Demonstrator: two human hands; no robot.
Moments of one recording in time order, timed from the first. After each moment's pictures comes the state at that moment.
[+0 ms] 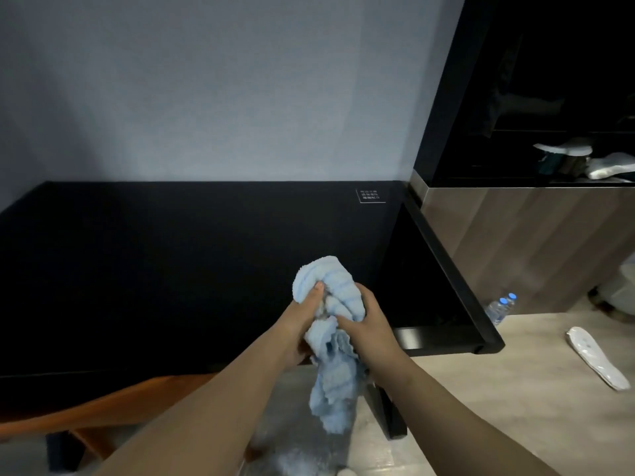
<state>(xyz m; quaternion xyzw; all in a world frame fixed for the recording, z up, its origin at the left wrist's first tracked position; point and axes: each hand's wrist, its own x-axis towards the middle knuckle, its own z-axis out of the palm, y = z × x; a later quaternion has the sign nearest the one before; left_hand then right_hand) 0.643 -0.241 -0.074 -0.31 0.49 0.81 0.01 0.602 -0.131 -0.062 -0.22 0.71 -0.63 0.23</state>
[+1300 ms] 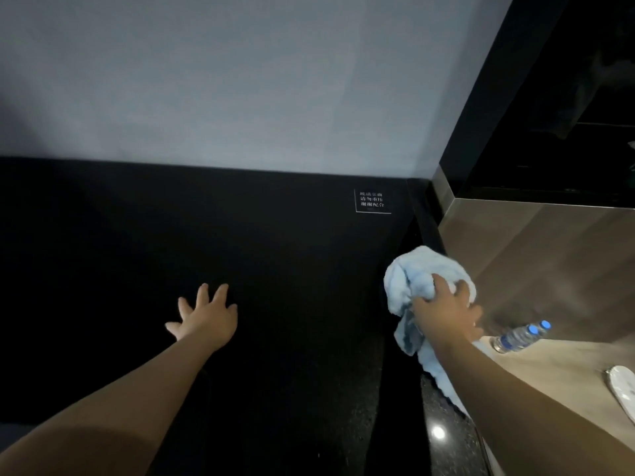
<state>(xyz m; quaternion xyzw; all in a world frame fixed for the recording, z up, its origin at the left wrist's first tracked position) 0.501 -0.362 -0.143 -0.52 0.81 0.21 0.18 0.295 -0.109 -0.124 0.03 0.97 -0.19 0.14</state>
